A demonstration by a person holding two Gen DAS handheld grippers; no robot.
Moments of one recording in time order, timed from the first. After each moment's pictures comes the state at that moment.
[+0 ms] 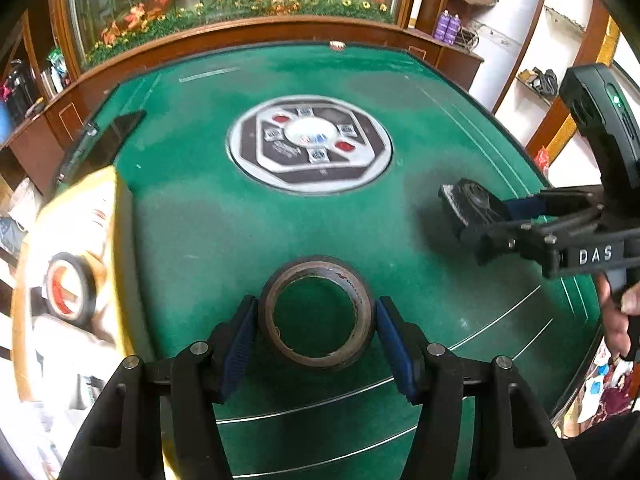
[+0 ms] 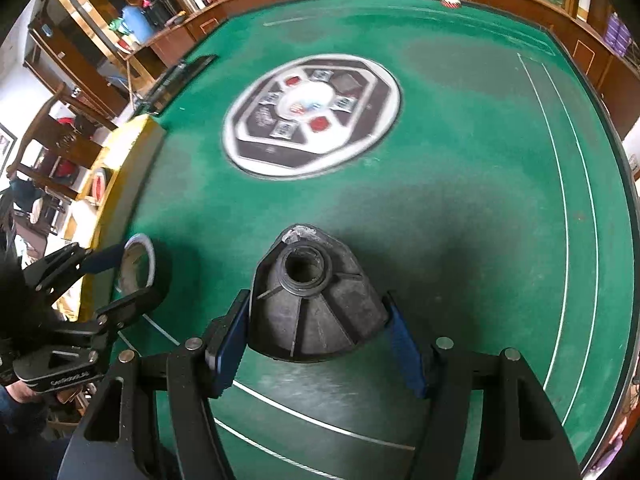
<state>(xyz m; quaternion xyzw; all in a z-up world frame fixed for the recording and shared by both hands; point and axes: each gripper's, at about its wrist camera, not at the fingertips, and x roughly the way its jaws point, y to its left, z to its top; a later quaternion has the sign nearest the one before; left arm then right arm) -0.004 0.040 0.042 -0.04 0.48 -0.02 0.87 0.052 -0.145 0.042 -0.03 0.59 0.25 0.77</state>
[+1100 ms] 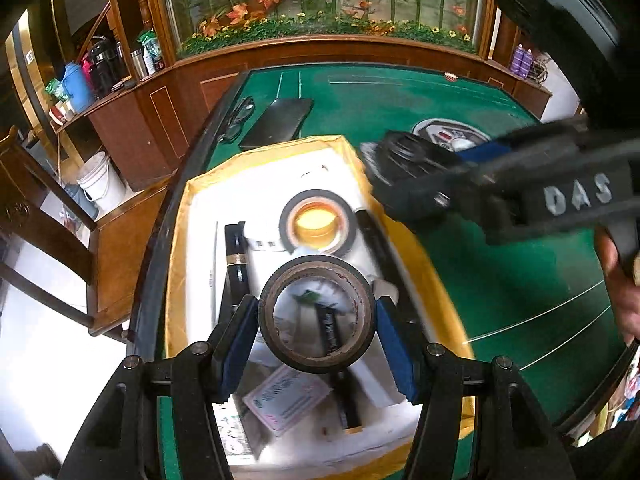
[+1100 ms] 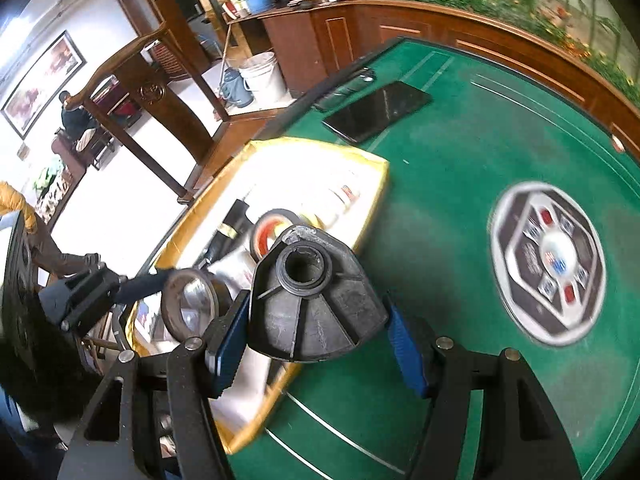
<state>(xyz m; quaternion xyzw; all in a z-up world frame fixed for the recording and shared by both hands) -0.087 0.192 0.051 -0.04 0.46 0.11 0.88 0.034 0.124 0.079 -0.12 0.53 0.39 0.75</state>
